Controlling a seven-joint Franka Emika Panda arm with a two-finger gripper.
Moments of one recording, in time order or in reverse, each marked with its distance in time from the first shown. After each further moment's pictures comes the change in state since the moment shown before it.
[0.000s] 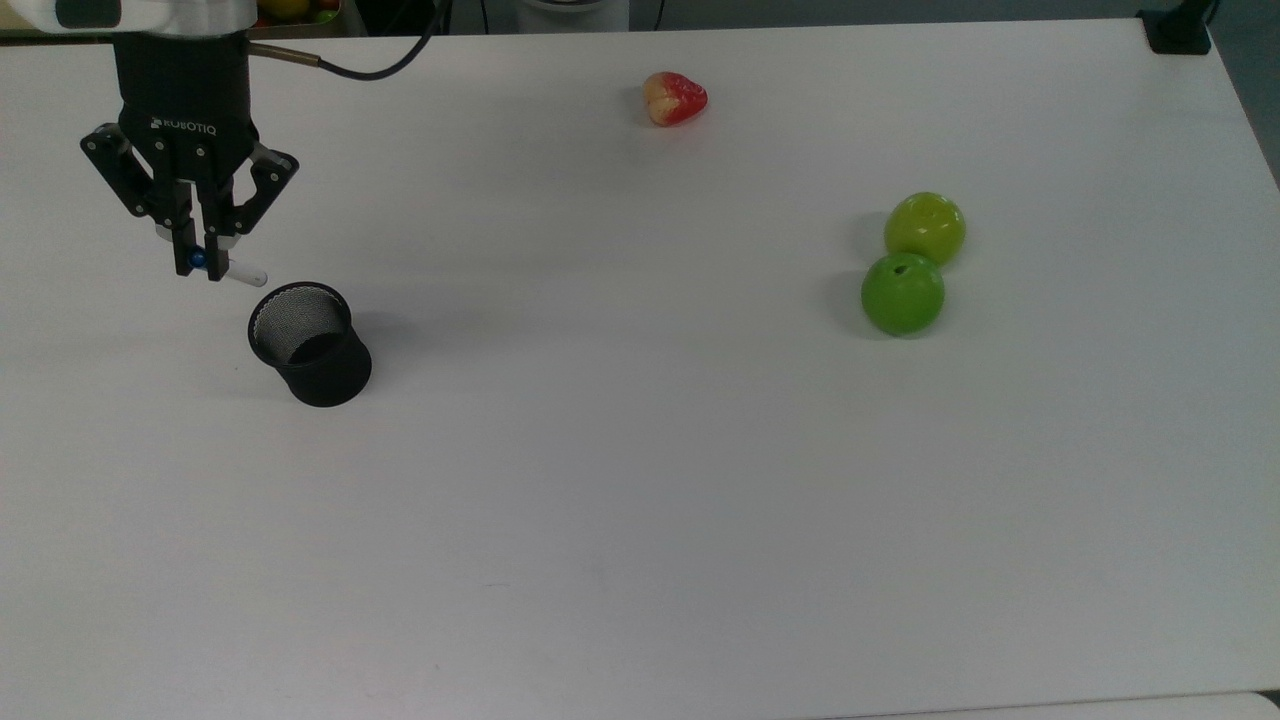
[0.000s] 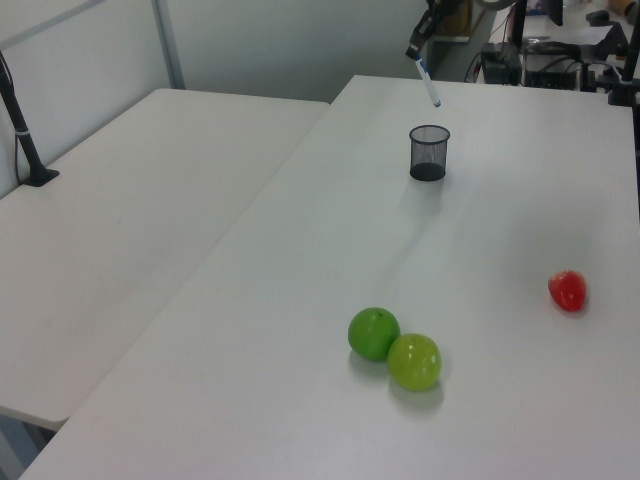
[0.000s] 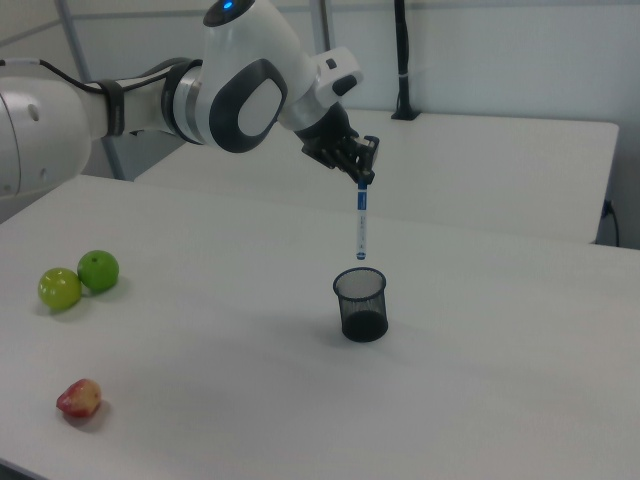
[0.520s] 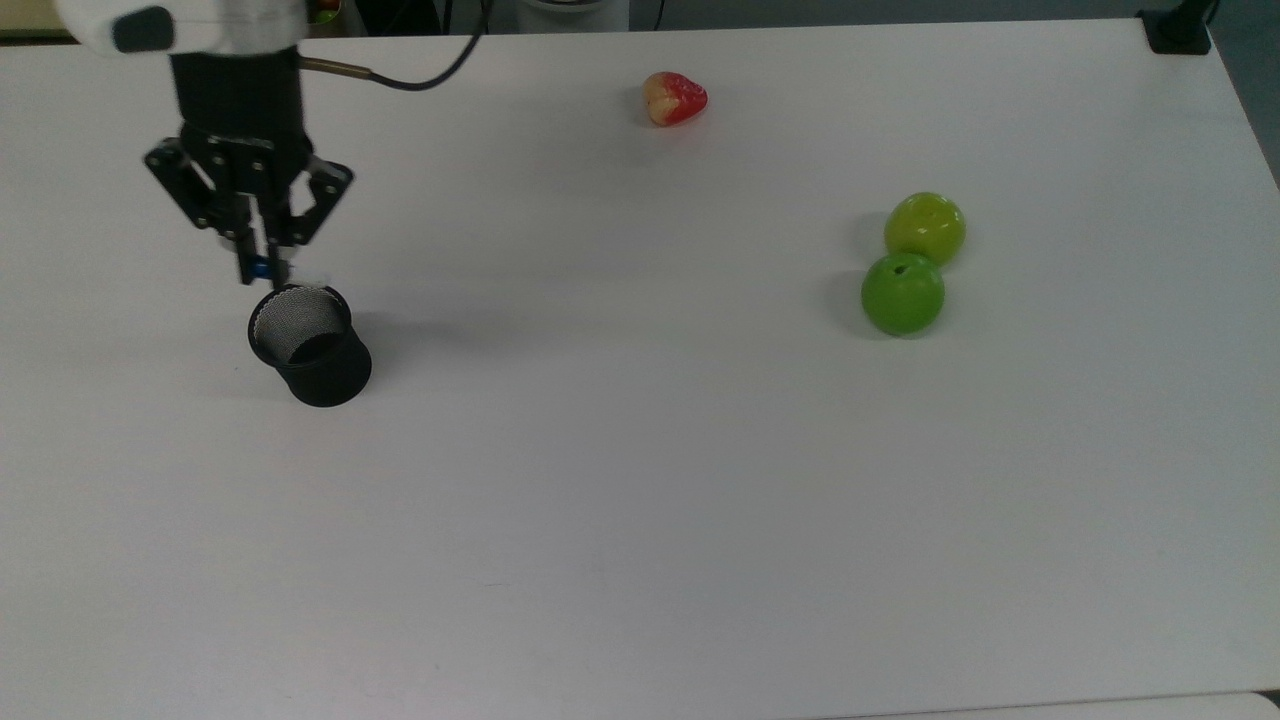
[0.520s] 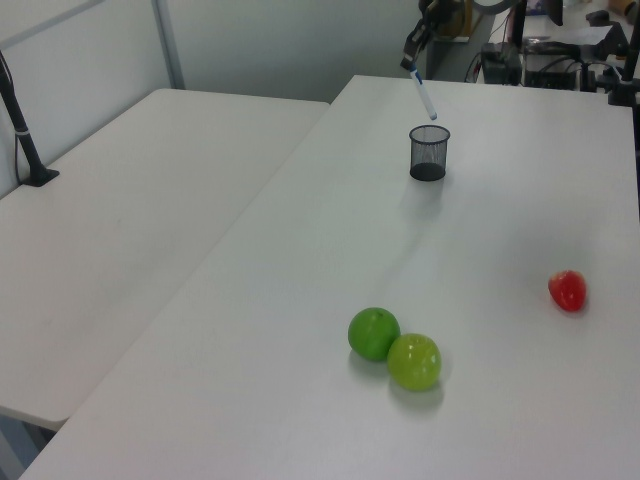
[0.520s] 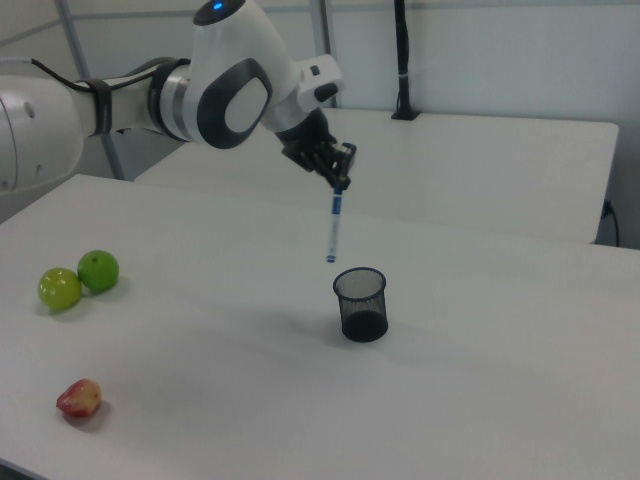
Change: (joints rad) arm 0.041 0.001 0.016 -0.003 0.003 -0.062 0.085
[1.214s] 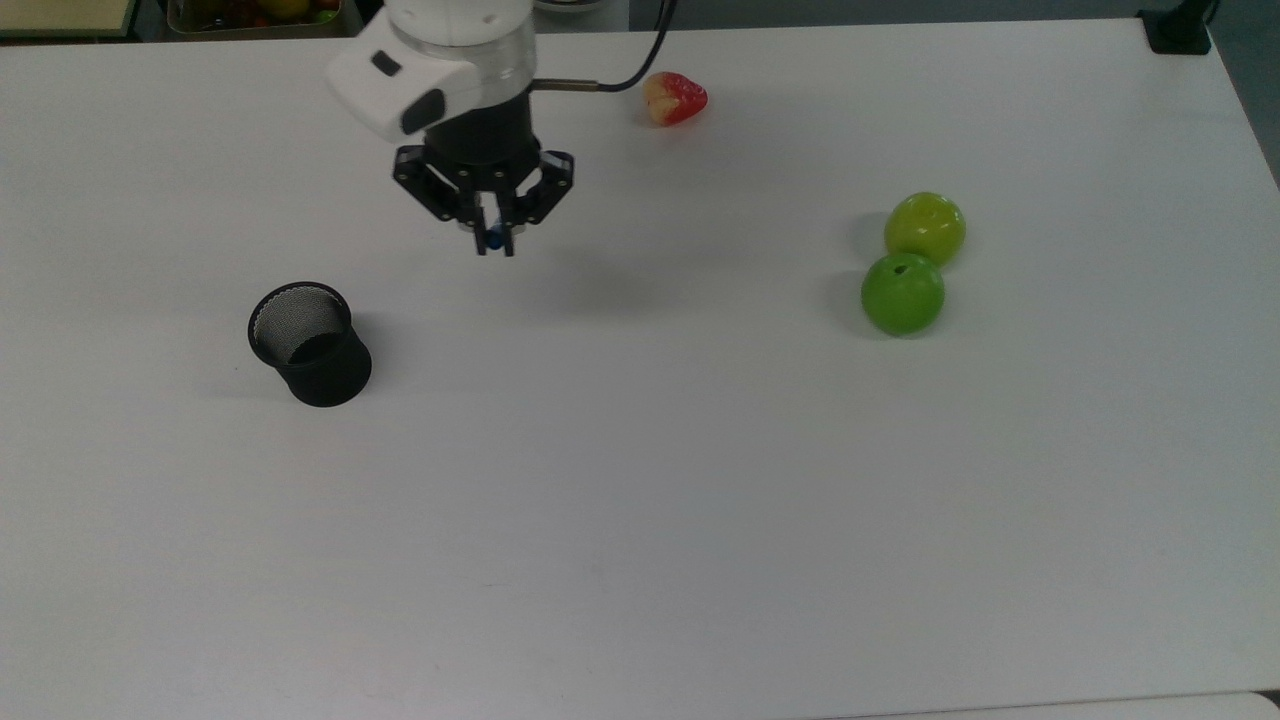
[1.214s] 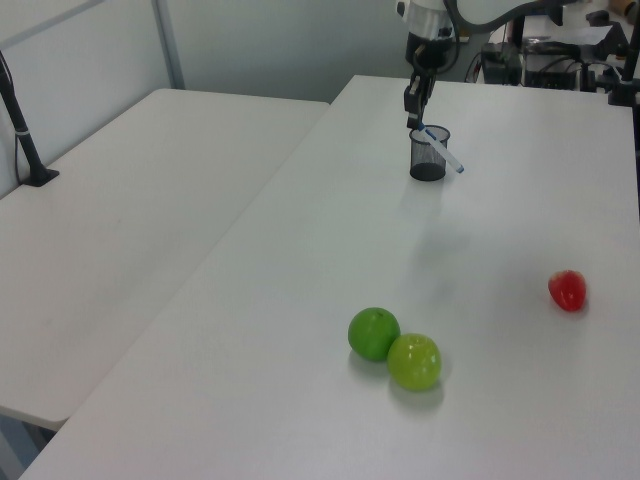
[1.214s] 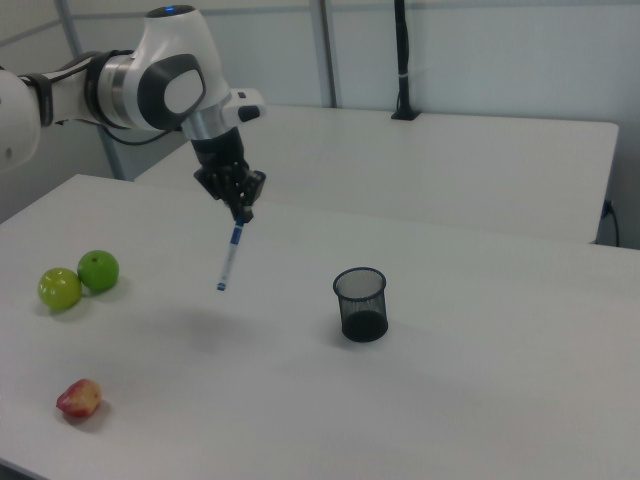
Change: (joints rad) arm 0.181 -0.006 0.025 0.004 0.000 -0.362 0.097
